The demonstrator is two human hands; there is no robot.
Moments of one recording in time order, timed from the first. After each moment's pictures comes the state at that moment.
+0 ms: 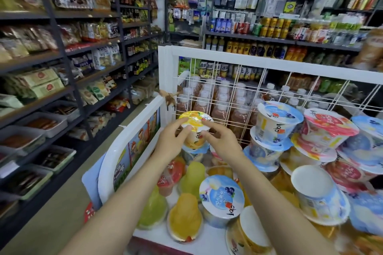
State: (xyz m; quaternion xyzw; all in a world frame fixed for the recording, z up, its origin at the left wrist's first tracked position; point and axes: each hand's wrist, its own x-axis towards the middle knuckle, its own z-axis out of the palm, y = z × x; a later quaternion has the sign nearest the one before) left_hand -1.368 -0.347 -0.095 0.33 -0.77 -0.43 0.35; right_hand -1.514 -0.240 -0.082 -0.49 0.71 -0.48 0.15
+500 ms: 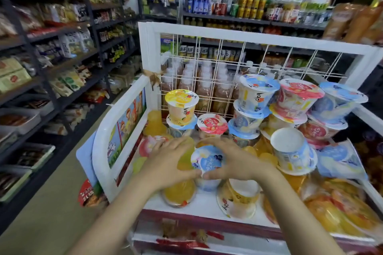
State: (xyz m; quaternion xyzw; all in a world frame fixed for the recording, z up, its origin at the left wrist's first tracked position) left_hand -1.298 -0.254 -0.105 0.22 -0.96 -0.17 0.07; right_hand -1.482 -0.117 -0.090 -0.59 0.75 -0.21 0.22
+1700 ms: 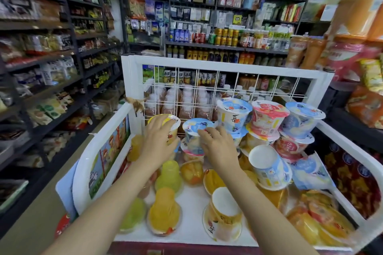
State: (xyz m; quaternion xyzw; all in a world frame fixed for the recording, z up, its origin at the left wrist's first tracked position) left_hand -1.371 -0.302 -0.070 0.24 -0.90 -0.13 0.33; right_hand -1.520 -0.163 -0.094 -0.50 0.80 -0.19 -0.27
